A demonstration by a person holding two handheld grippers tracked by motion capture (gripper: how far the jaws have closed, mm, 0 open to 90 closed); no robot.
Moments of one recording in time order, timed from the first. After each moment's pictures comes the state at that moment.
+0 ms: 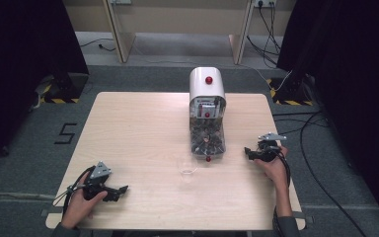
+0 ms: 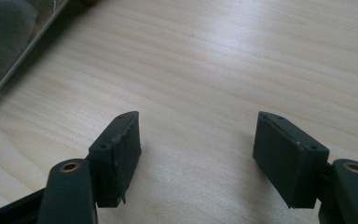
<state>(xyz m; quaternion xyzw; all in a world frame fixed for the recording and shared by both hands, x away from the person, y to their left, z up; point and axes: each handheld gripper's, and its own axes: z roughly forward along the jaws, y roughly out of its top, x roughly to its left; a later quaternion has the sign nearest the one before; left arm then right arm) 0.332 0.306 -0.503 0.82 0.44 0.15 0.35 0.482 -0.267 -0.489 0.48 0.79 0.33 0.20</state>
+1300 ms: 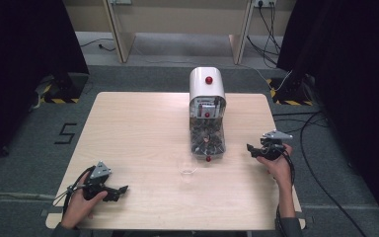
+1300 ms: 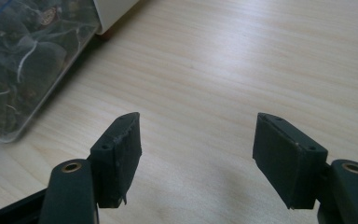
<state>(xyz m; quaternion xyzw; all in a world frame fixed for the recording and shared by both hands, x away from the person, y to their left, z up) 0.332 0.306 -0.503 0.82 0.44 0.15 0.35 0.476 -0.271 -0.468 0.47 0.78 0.36 0.21</state>
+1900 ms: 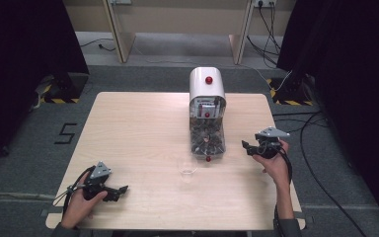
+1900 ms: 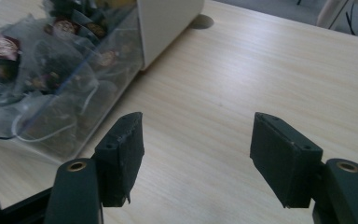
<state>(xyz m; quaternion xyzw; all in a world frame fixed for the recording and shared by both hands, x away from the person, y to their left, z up) 0.332 0.306 -0.503 0.82 0.44 0.15 0.35 0.468 -0.249 -0.442 0.44 0.78 0.38 0.22</state>
